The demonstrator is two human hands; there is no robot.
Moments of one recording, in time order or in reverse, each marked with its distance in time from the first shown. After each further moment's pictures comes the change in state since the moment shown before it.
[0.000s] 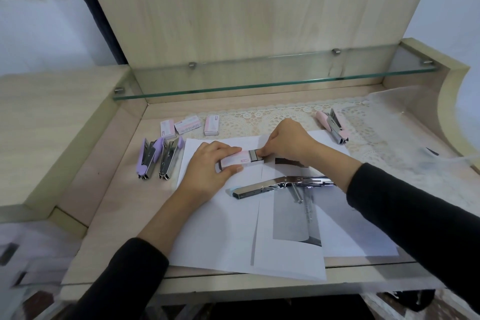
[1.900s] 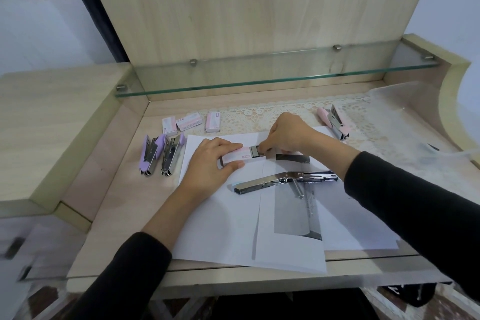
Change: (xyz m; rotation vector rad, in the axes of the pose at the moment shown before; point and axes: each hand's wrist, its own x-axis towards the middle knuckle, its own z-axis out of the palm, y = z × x) left_hand -0.001 -0.001 0.001 0.019 0.010 0.000; right_hand -0.003 -0.008 -0.008 -0.047 -0.077 0.013
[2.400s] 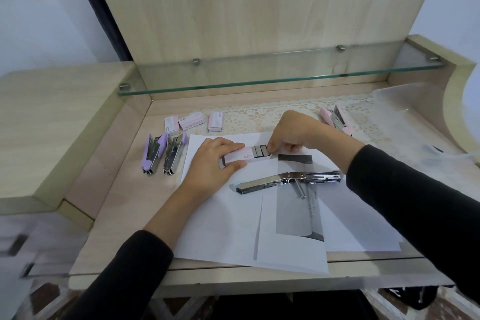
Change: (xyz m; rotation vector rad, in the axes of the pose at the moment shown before) left_hand 0.001 -0.002 0.001 0.000 0.005 0.007; right_hand 0.001 -0.005 -0.010 -0.001 -0.131 0.101
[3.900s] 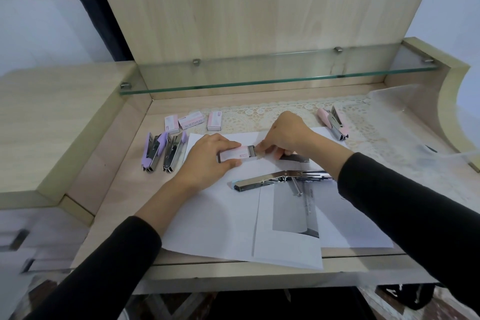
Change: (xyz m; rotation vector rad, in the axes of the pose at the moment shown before) left_hand 0.005 0.007 -0.014 0.082 -0.110 -0.032; right_hand -0.003 0.004 0.012 0.092 0.113 -0.054
